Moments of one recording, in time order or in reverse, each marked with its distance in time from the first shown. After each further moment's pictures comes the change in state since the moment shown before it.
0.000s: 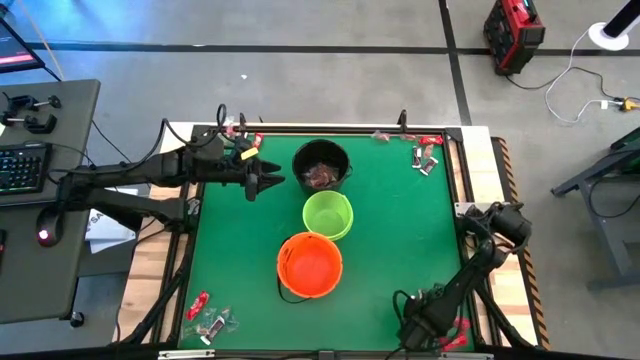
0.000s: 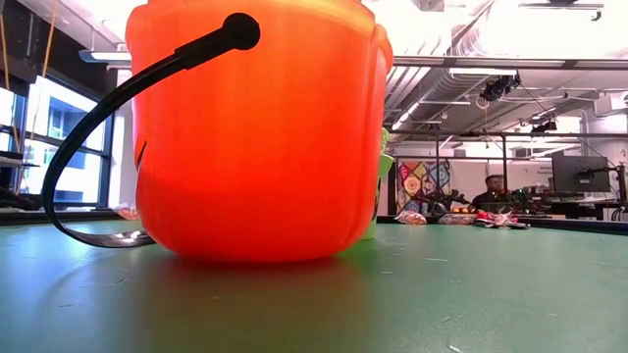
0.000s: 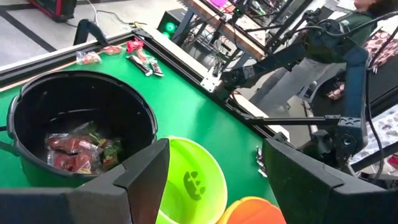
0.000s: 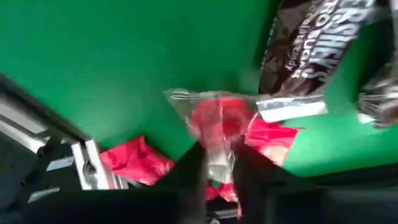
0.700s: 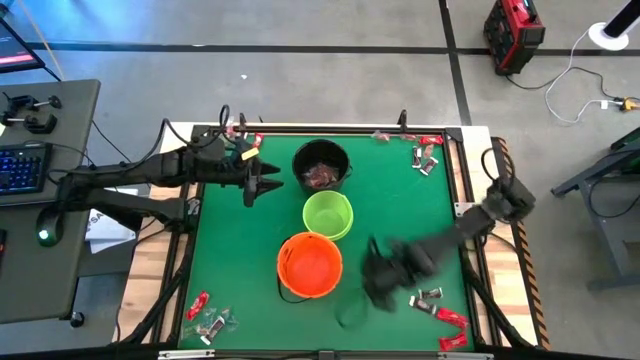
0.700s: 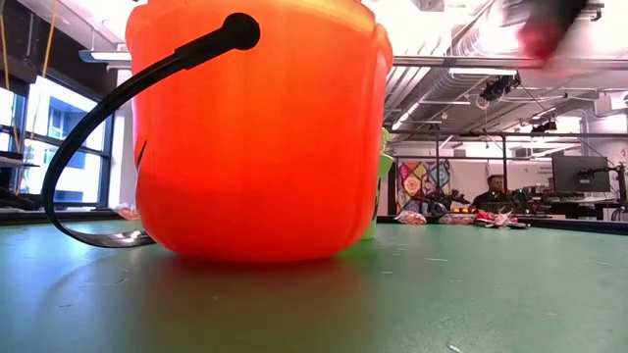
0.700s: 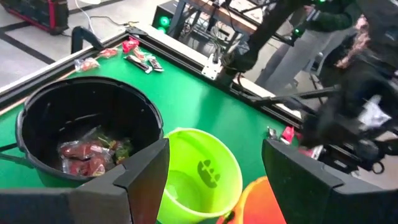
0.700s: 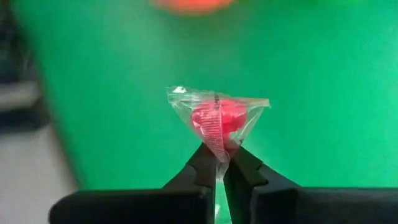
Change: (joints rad) left arm 0.000 -0.005 0.000 -0.040 0.034 0.157; right arm -0.389 -0.203 0.252 -0.073 0.601 -0.430
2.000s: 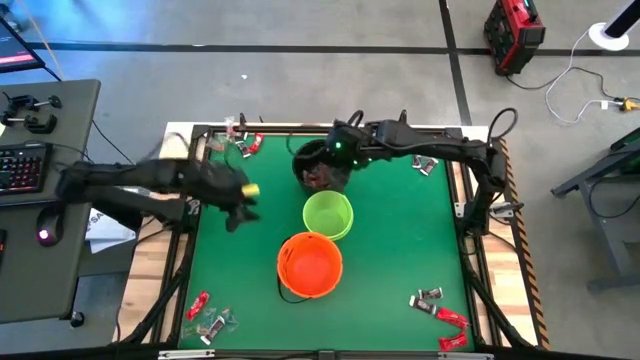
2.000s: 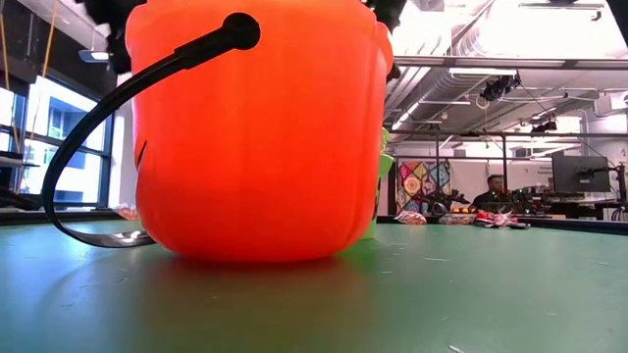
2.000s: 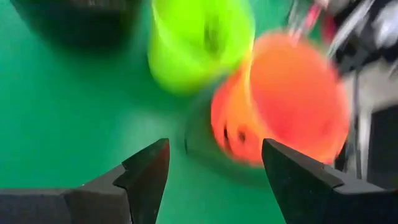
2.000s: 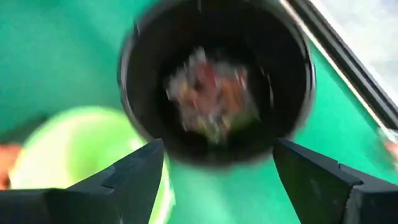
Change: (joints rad) left arm -0.202 -0.009 0.001 -0.496 0.024 -0.146; right arm -0.727 0.087 0.333 -0.025 0.031 -0.461
